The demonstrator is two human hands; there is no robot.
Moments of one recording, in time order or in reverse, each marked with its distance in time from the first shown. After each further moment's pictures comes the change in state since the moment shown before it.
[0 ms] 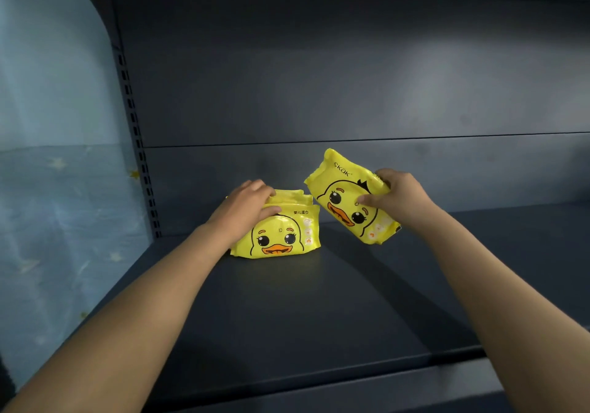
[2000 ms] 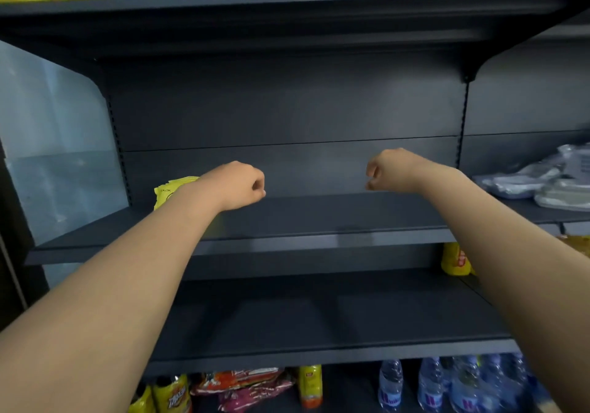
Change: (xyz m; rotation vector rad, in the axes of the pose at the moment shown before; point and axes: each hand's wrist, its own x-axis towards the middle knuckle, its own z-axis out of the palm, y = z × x) left_hand -0.073 0.463 -0.144 0.177 -0.233 -0.220; right_hand -0.173 0.170 -0.367 -0.638 -0.203 -0.257
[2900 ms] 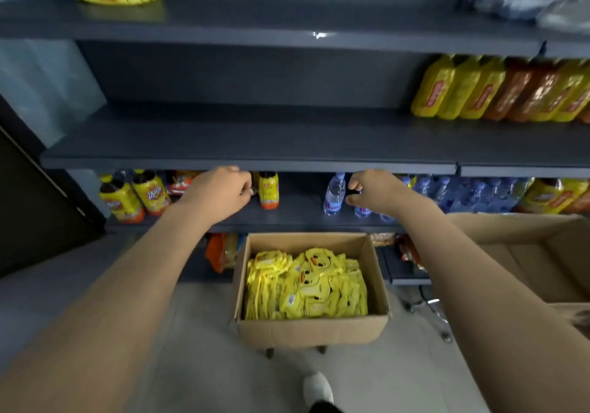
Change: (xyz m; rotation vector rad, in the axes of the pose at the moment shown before) left_hand -0.192 0.152 0.226 -0.132 -0.260 -0.067; right_hand -0.239 0.065 0.227 0.205 -0.493 0.051
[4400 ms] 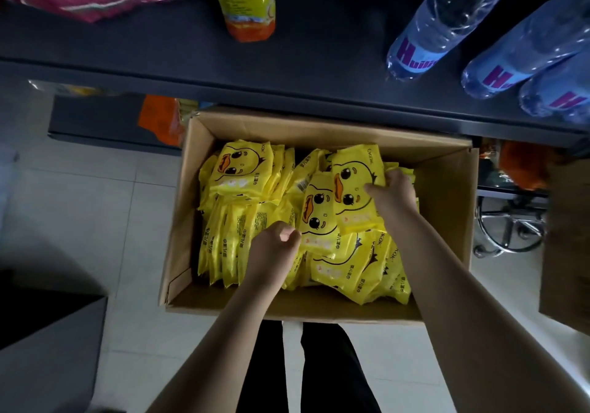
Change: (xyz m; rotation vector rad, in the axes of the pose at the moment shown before) left_hand 0.057 0.063 0.461 -0.935 -0.531 -0.889; right_hand 0.217 0.146 0.413 0.643 -0.231 0.764
